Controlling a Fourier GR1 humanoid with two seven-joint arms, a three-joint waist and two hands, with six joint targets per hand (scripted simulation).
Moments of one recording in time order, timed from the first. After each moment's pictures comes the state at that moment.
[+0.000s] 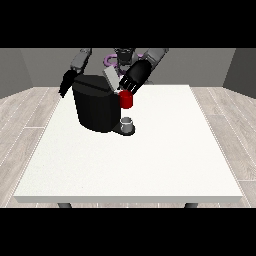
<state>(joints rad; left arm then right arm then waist) -1.23 0.44 0.13 -0.67 -0.74 -0.43 -0.06 -0.45 -0.06 -0.03 -1.28 0.18 -0.18 0.01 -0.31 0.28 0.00</state>
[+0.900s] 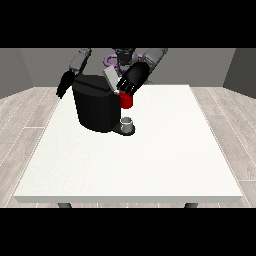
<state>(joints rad) -1.27 0.45 0.14 -0.64 -0.75 -0.40 -0.09 -0.46 -0.07 -0.06 -1.27 0.16 -0.18 0.01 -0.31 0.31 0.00</state>
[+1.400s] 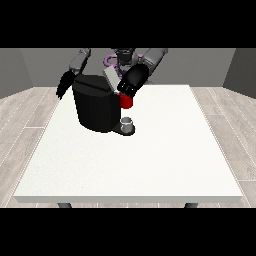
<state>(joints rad) -1.26 0.45 0.10 -0.64 -0.81 -0.34 -0.13 -0.48 -0.07 -0.06 -1.27 0.17 -0.19 0.02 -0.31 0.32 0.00</state>
